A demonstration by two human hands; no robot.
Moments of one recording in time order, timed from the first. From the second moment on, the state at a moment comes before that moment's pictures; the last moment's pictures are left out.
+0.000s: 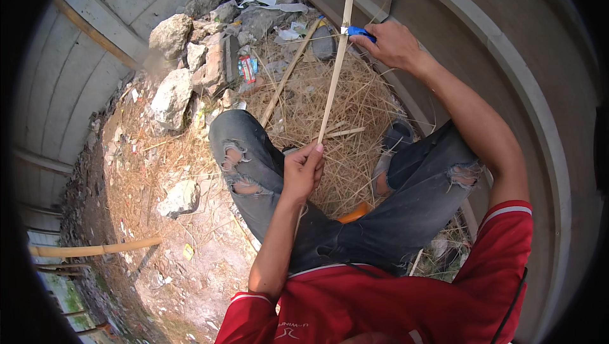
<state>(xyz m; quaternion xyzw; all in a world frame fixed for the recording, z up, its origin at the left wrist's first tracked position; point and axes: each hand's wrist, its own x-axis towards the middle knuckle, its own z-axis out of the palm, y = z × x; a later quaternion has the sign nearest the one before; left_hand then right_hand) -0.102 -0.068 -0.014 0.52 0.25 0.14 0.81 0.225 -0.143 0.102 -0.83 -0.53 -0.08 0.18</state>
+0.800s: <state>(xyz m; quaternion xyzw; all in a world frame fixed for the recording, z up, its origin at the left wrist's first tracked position) -0.070 -0.027 0.020 0.57 0.22 0.18 0.77 0.129 -0.154 0.084 -0.70 -0.70 0.04 0.14</state>
